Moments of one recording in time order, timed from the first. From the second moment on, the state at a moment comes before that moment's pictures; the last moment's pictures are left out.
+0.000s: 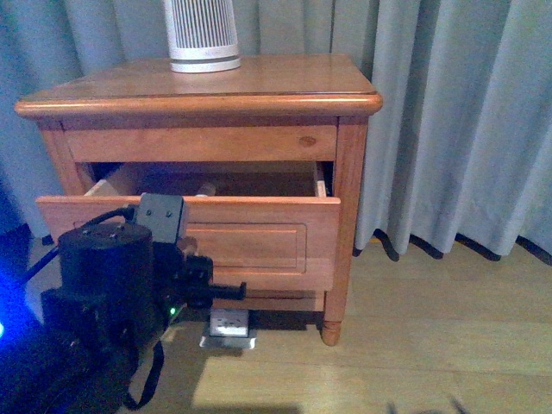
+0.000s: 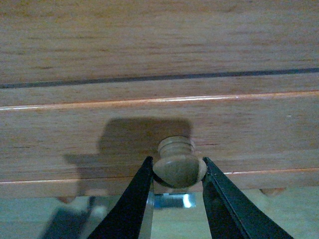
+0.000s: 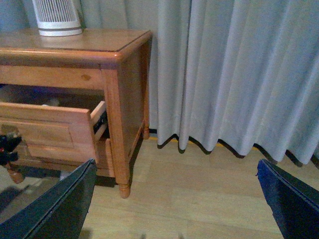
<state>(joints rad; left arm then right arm) -0.32 2.37 0.95 1.16 -0.16 0.02 0.00 0.00 0.01 0.00 0.00 -0.01</state>
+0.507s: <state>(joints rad) -0.39 2.15 0.52 1.22 -0.21 0.00 0.00 0.00 0.01 0.00 0.00 -0.01</state>
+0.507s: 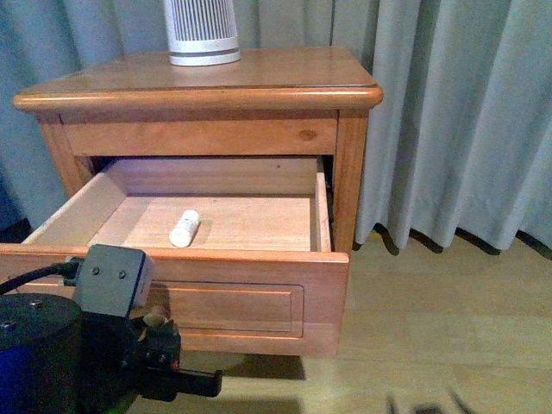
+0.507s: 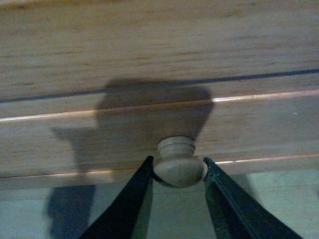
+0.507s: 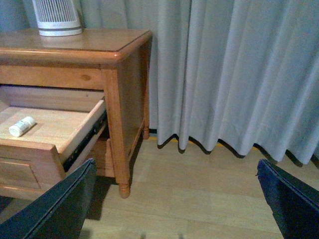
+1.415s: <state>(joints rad) -0.20 1.22 0.43 0.59 -0.14 0.09 0.00 0.00 0.01 0.00 0.00 -0.01</state>
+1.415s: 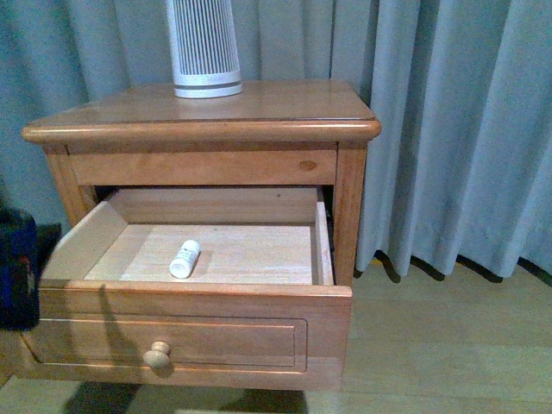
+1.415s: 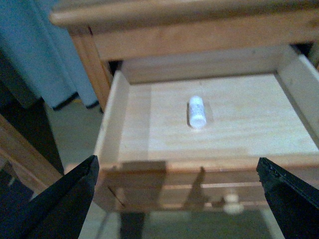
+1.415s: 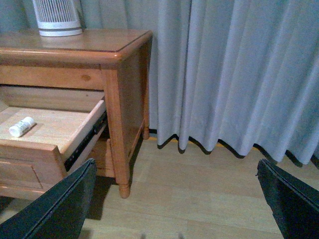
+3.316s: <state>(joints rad) -0.01 0.23 0.01 0.23 0.00 -0.01 0.00 0.00 0.01 0.00 0.00 -0.01</state>
